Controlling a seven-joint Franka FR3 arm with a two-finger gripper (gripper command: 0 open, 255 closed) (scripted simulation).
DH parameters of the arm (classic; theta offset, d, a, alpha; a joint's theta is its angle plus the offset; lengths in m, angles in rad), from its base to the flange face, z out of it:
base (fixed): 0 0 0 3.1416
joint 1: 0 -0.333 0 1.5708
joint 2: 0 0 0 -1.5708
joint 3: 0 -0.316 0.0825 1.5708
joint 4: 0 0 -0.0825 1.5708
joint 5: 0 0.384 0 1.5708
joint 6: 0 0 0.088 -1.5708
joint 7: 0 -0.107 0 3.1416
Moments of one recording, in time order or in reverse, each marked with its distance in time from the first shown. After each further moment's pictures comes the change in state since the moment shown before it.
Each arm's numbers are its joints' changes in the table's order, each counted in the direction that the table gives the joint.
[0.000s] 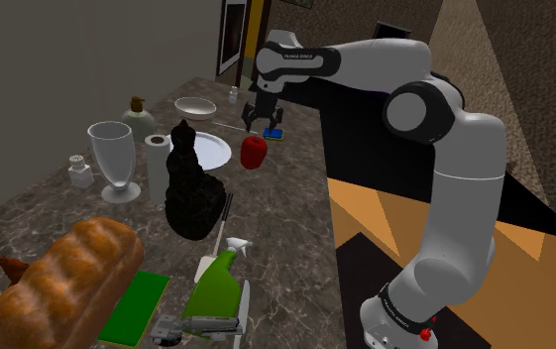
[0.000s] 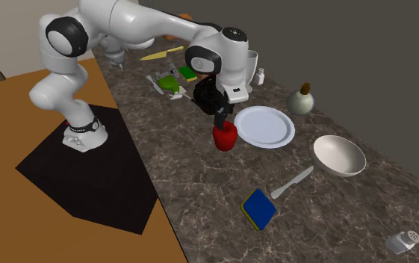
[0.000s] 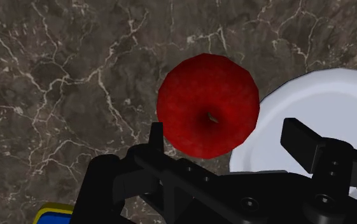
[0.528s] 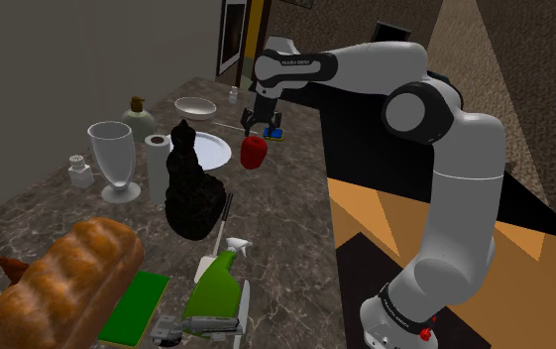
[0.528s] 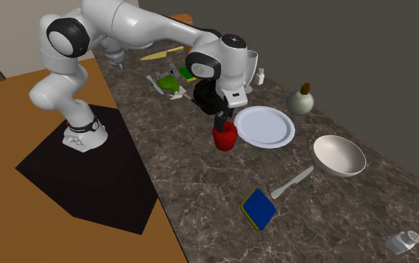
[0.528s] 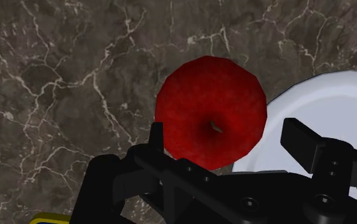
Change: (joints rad) arm -0.002 0.006 -0.001 0.039 0.000 0.046 -0.001
